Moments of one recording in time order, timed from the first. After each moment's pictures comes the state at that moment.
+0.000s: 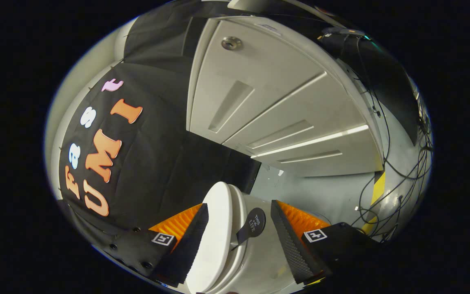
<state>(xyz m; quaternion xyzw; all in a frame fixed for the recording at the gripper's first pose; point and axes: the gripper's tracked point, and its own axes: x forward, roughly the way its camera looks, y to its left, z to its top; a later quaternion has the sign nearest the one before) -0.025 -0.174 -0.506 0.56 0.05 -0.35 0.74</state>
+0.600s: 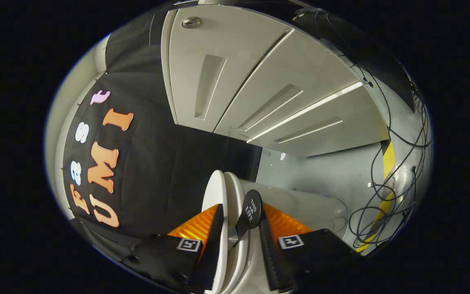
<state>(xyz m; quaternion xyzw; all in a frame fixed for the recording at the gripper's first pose) -0.012 -0.123 -0.520 0.65 0.09 -0.28 0.70</state>
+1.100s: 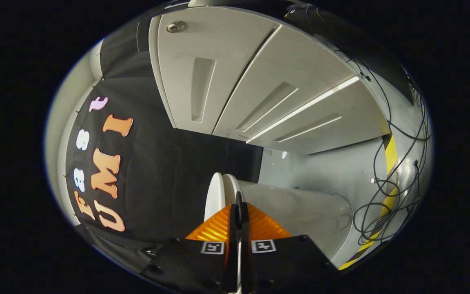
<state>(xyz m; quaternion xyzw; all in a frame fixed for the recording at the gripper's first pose) -0.014 -0.128 -0.523 0.67 0.08 -0.27 0.69</state>
